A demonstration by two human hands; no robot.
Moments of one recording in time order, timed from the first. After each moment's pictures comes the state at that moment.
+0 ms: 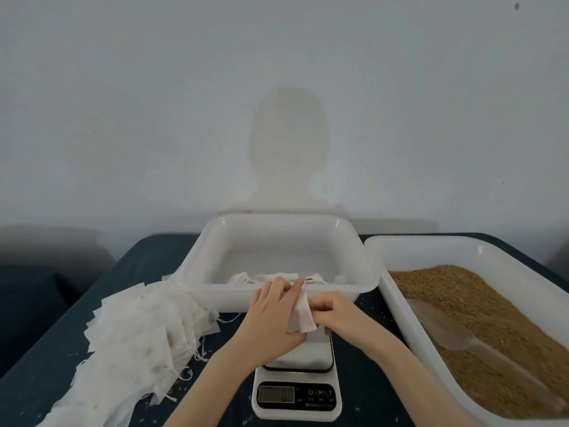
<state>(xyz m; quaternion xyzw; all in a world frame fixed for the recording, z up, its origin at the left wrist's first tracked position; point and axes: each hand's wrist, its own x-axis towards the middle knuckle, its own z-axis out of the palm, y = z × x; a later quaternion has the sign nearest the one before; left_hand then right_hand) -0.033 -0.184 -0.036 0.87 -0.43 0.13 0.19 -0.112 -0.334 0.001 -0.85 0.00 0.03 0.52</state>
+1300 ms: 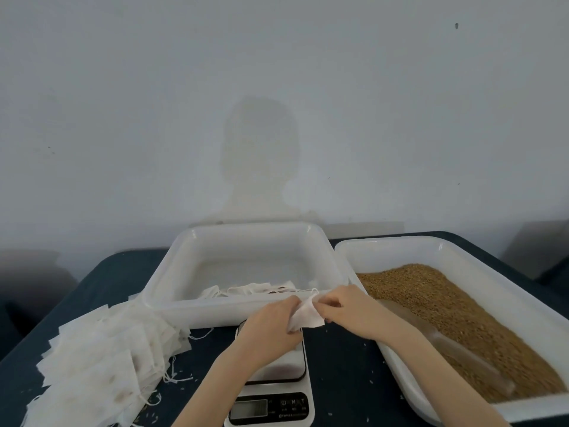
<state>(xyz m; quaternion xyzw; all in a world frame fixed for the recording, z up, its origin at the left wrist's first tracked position) -0.049 -0.225 -0.018 0.86 -0.43 -0.03 0.28 -0.137 -0.394 0.020 -0.94 0.03 -0.02 0.33</state>
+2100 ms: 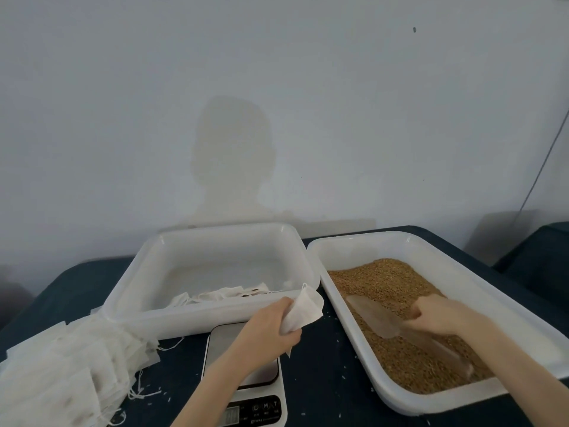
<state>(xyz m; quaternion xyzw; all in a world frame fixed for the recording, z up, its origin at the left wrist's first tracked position) -0.064 -0.258 -0.024 0.82 -0.44 -0.10 0.36 -0.219 -0.560 -0.006 -0.94 0.30 0.16 0.04</state>
